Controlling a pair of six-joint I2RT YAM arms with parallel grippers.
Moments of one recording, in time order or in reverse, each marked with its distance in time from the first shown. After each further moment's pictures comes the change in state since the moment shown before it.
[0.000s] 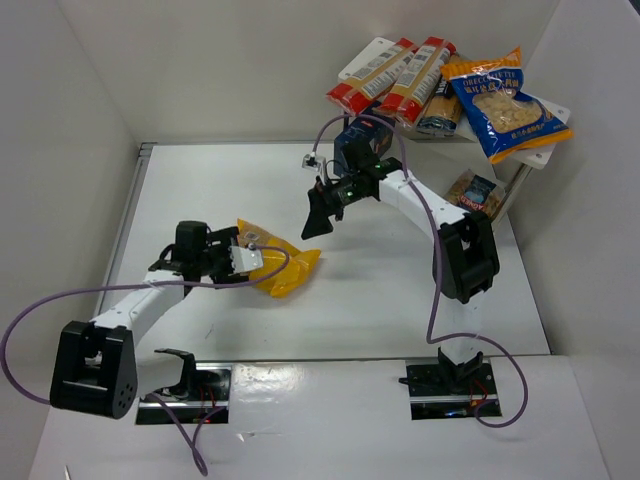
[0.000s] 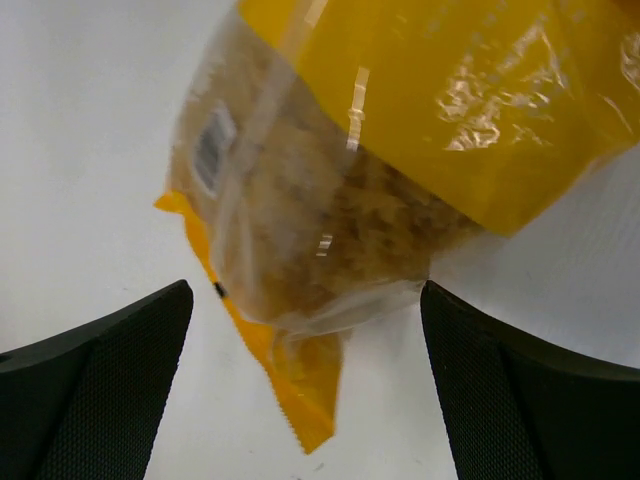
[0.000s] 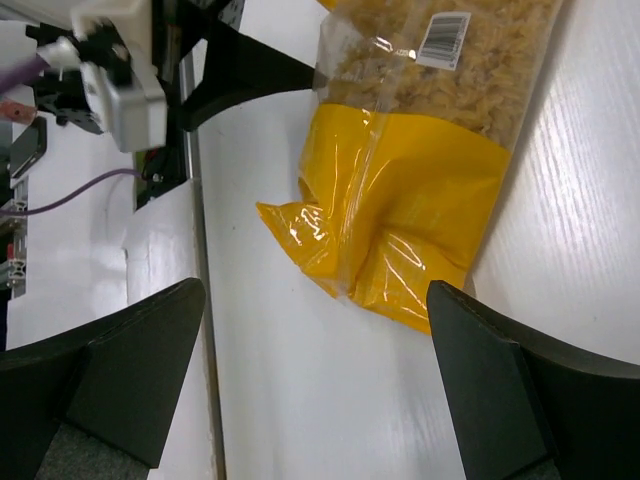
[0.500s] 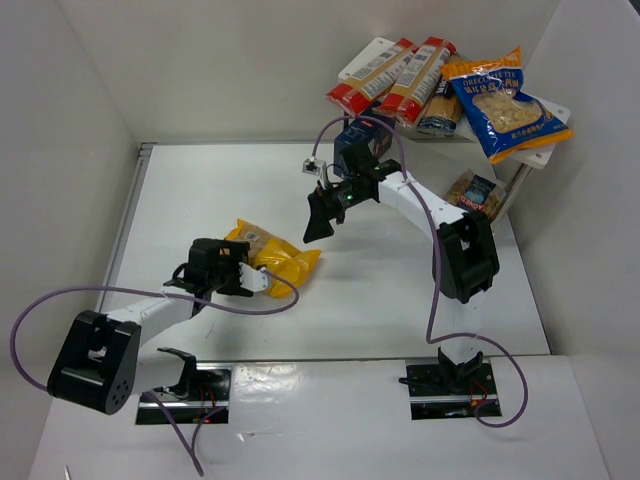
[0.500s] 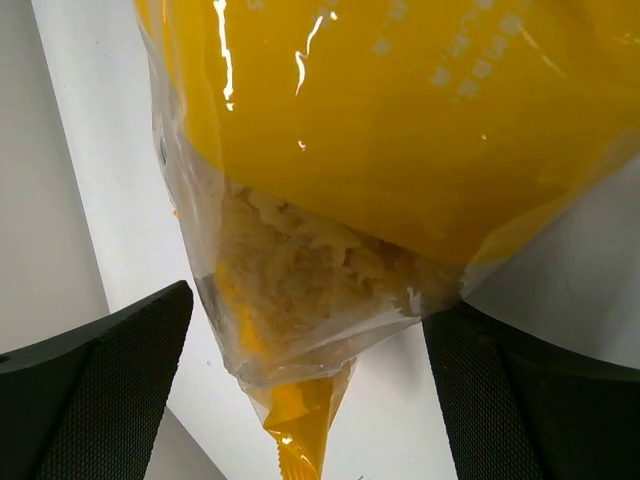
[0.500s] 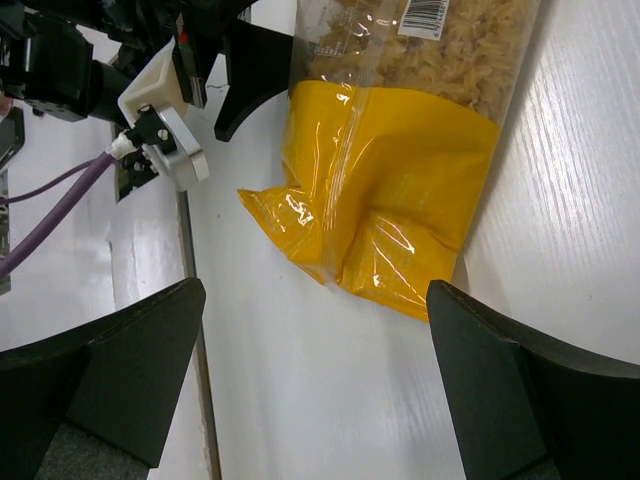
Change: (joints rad) left arm -0.137 0.021 -0.231 0.365 -0.237 0.187; right arm 0.006 -0.013 -0.035 -0.023 0.043 -0.028
